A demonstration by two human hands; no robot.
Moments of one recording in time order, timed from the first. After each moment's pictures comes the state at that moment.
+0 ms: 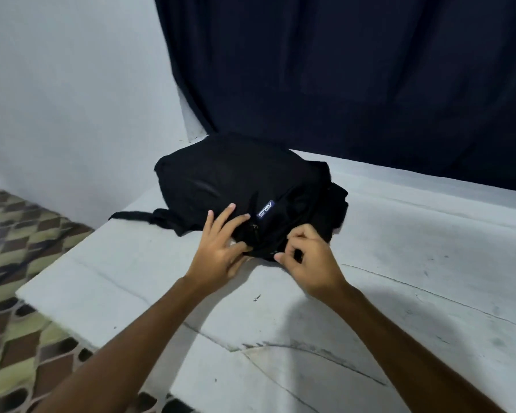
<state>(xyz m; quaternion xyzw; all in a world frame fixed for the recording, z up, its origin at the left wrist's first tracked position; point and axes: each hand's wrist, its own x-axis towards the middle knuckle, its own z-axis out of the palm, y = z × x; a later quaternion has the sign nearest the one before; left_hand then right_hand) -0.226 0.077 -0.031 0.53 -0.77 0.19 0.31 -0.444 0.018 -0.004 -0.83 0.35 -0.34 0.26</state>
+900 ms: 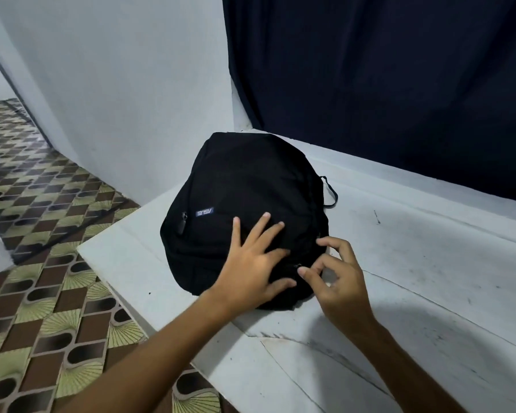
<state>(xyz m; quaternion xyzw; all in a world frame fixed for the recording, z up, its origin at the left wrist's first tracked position) -0.282 0.136 0.003 0.66 -0.71 0.15 0.20 -0.454 0.053 -0.010 -0.79 0.29 -0.44 0.32</state>
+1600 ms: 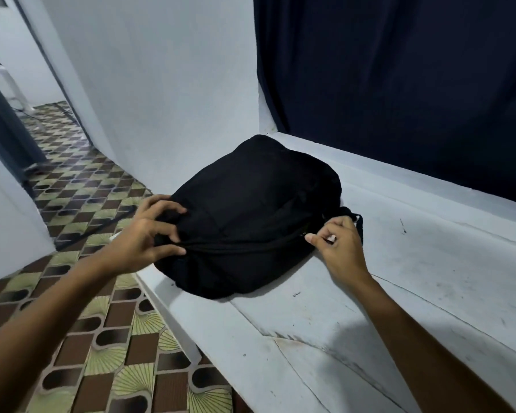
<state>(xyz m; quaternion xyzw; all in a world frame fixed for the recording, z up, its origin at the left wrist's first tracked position) -0.116 0.243 0.045 0.71 -0.66 0.04 0.25 -0.399 -0.016 -0.020 -0.80 0.32 -0.38 0.34</state>
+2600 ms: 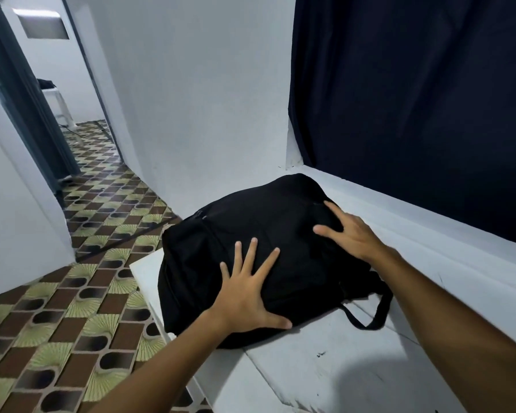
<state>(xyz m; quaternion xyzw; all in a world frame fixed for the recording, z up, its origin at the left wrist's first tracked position) -0.200 0.144 -0.007 0.83 -0.53 -0.05 0.14 -0.313 -0.119 0.042 -0.90 0.30 -0.13 0.30</state>
